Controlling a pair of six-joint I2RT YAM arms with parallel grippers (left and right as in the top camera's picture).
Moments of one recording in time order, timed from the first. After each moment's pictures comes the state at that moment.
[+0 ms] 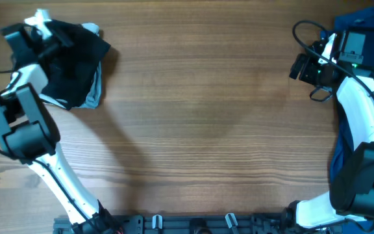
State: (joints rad) left arm 0.41 2.31 1.57 0.35 0.98 -0.65; right arm -0.21 1.70 1.25 -0.61 -0.06 0.16
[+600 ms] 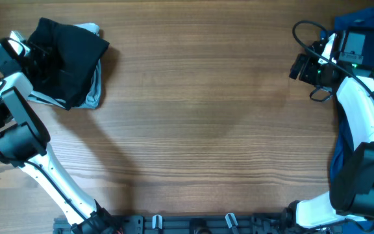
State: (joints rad) left arm 0.51 2.36 1.58 0.11 0.62 -0.61; right arm -0.21 1.70 1.25 -0.61 -0.06 0.16
